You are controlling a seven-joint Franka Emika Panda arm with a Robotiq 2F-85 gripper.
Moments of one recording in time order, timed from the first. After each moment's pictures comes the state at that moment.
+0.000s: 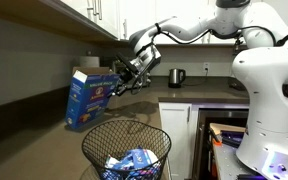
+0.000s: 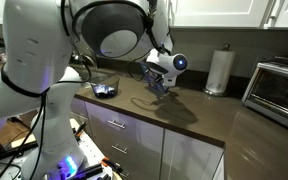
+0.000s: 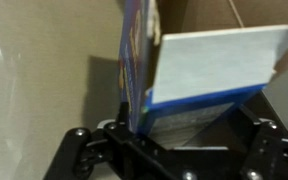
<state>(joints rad) 1.77 -0.77 -1.80 -2.21 0.80 2.80 0.48</state>
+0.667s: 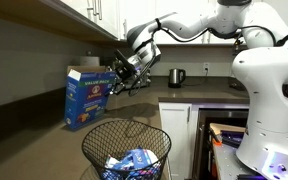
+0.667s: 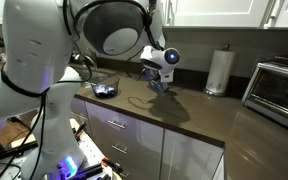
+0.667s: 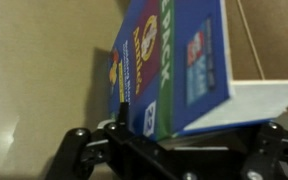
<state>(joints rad) 1.77 -0.77 -1.73 -2.26 0.80 2.98 0.43</state>
